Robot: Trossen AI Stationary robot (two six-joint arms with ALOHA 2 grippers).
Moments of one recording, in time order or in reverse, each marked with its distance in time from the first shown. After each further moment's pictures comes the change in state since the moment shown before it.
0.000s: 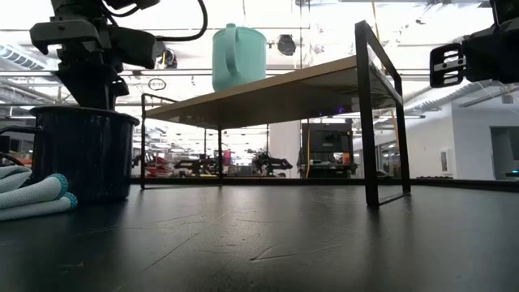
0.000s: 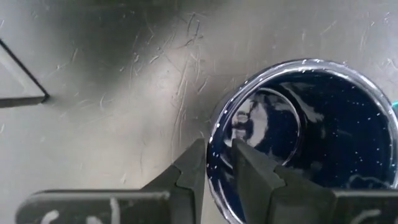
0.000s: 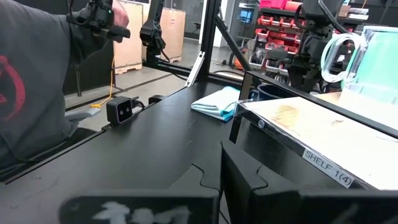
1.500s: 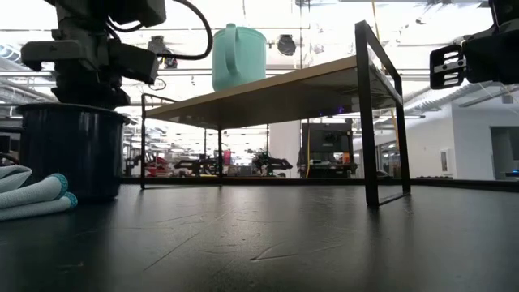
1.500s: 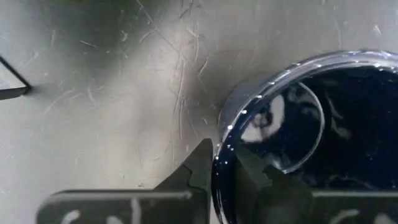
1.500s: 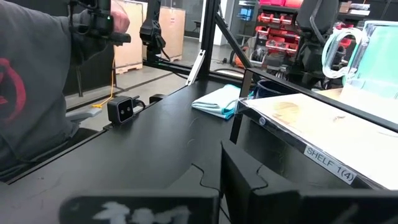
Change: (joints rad) left arm 0.000 0.083 0.001 -0.022 0.025 0.050; right arm 0.000 0.000 0.000 -0.007 0.000 0.015
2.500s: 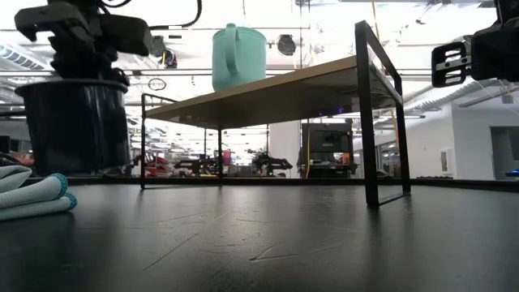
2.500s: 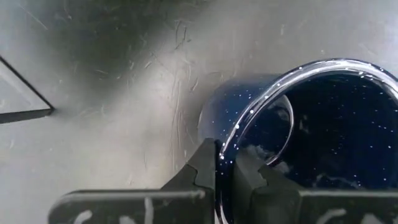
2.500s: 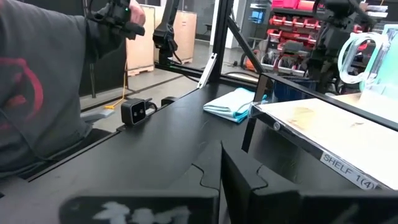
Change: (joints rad) left arm 0.007 -0.154 0.000 -0.006 0.006 0.052; right arm 0.000 0.000 0.000 0.008 -0.052 0.002
